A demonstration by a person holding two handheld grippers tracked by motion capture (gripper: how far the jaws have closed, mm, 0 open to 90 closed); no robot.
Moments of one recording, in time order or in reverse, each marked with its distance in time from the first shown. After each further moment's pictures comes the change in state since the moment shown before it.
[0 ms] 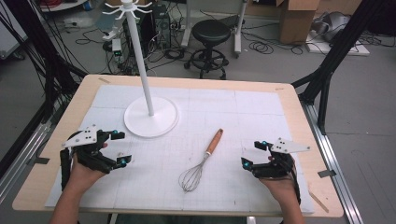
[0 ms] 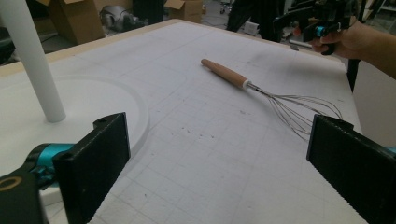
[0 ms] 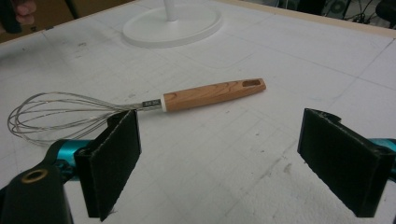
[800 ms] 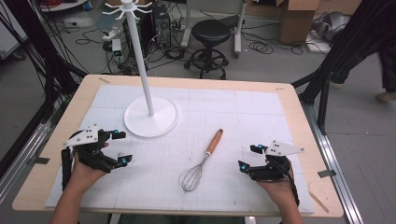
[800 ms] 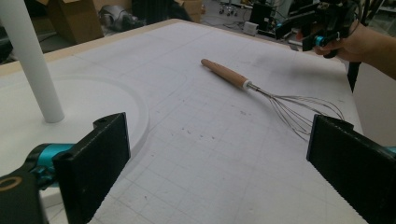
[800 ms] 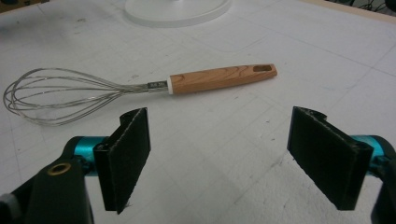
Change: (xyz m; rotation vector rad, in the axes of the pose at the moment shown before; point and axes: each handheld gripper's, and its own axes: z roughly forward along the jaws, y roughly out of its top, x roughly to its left) left arm 0.002 0.000 0.003 -0.003 -0.005 -0.002; right arm 0.010 -0.003 0.006 0.064 0.000 -0.047
